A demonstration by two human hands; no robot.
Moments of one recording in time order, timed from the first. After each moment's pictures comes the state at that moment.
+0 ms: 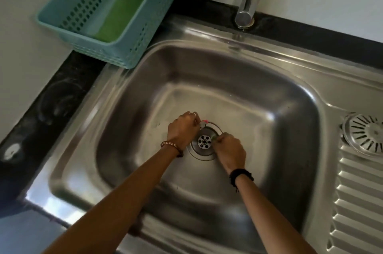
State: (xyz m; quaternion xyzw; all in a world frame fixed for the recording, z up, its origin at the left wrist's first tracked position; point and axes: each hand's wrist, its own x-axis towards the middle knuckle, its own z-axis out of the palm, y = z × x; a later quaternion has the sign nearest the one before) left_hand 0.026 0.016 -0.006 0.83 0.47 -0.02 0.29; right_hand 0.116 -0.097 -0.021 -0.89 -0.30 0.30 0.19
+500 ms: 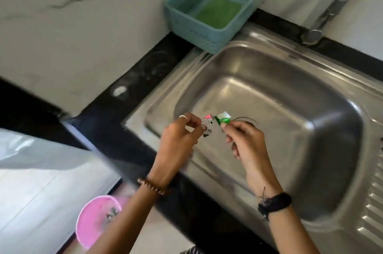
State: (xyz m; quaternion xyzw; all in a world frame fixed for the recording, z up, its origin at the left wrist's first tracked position) left_hand -0.147 -0.071 0.146 0.61 0.57 0.25 0.50; right_hand -0.012 -0.118 0.143 -0.68 -0.24 0.48 0.50
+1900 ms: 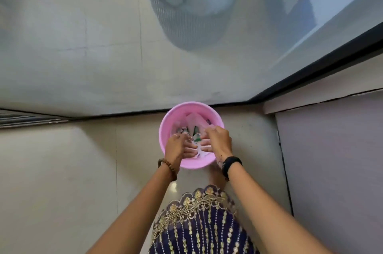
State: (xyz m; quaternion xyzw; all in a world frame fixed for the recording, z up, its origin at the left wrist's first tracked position) left_hand -0.593 -0.256 -0.331 -0.08 0.73 0.39 0.55; right_hand -0.509 -0.185 -0.332 -0.66 -0.39 0.64 0.03
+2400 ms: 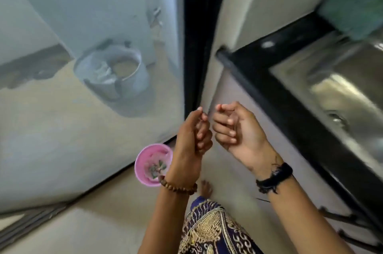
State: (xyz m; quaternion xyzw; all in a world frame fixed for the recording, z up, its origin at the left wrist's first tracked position) left_hand -0.424 -0.219 0.149 0.11 0.44 0.52 0.73; right_hand -0.318 -0.191 0.163 -0.37 -0.12 0.84 0.38
